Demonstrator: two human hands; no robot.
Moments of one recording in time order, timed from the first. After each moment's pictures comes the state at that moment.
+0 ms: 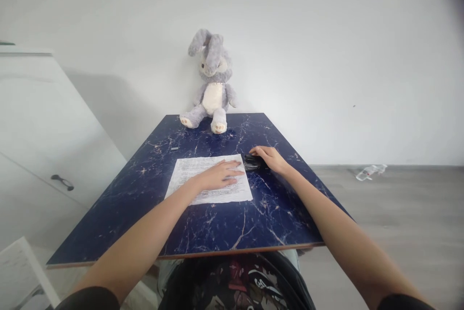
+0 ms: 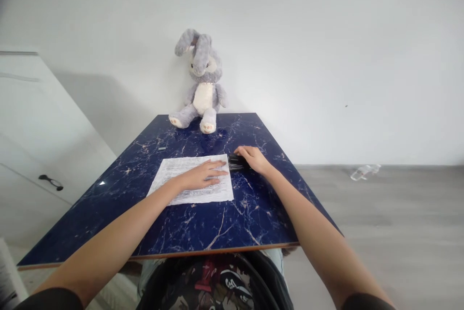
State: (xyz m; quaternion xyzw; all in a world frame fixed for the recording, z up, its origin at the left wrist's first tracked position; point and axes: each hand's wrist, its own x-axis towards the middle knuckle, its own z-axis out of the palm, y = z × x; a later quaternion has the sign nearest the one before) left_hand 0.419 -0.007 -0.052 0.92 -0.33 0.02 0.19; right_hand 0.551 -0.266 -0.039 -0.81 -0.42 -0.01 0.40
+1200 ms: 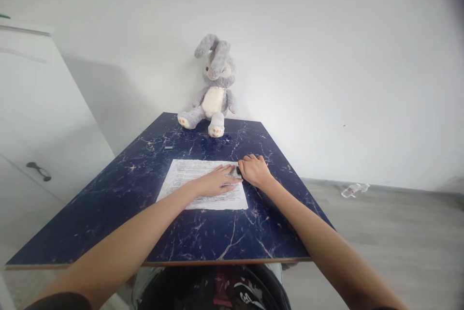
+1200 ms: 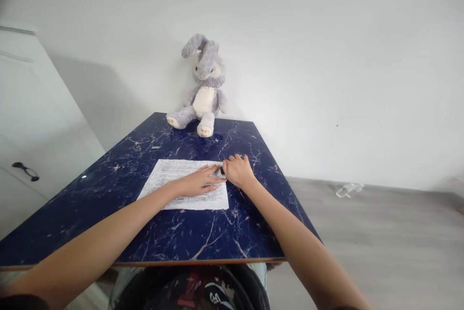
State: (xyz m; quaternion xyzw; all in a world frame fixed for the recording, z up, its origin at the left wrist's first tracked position) left_hand 0.424 -0.020 -0.066 0.92 -0.31 0.02 0.23; right_hand 0.514 -0.225 -0.036 -0.90 -0.41 -0.17 0.00
